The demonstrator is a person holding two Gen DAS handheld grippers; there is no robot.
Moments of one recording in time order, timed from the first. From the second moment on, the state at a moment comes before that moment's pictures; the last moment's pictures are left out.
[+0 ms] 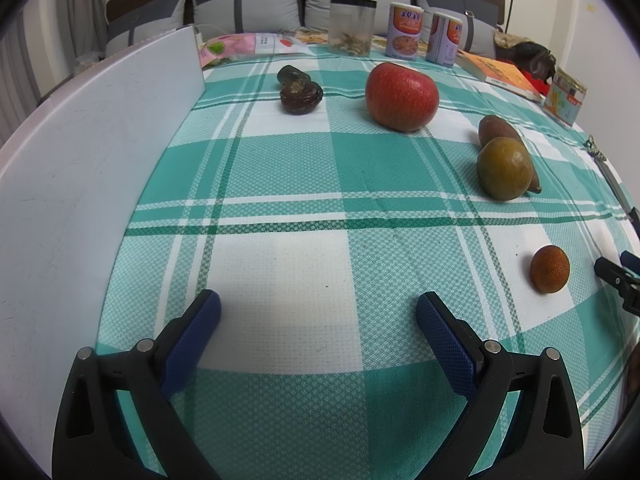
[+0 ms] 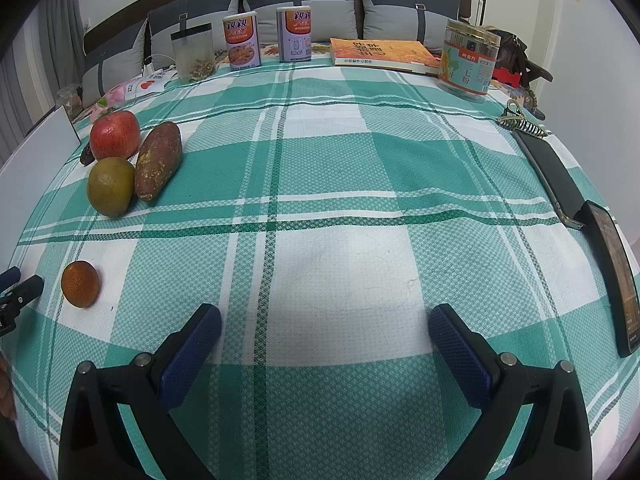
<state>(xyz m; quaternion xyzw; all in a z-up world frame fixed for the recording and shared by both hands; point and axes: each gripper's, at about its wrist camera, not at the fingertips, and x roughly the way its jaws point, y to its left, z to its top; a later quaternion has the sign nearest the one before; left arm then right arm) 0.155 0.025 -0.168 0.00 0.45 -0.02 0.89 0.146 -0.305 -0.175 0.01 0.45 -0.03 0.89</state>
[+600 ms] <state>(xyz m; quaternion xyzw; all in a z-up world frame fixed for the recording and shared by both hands) 0.173 0.012 -0.148 -0.04 0.46 -0.09 0.88 0.146 -0.304 -0.175 0.01 0.45 -0.03 0.89</state>
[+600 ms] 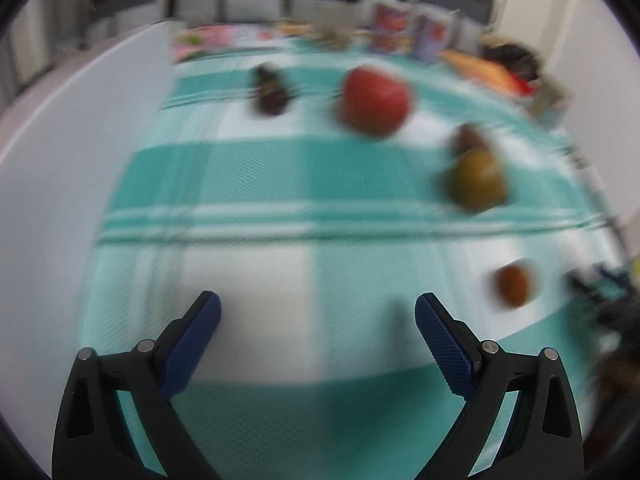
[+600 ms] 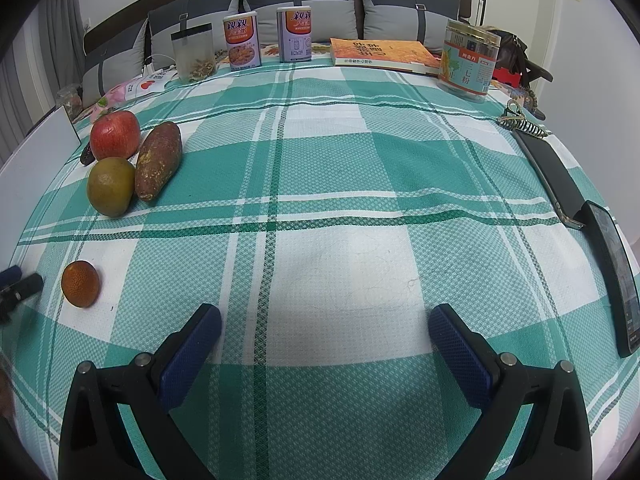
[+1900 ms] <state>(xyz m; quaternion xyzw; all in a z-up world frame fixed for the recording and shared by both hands) 0.121 0.056 -0.146 -0.04 0.47 -0.08 0.88 0.146 -0.309 -0.167 0.07 0.45 0.00 0.89</state>
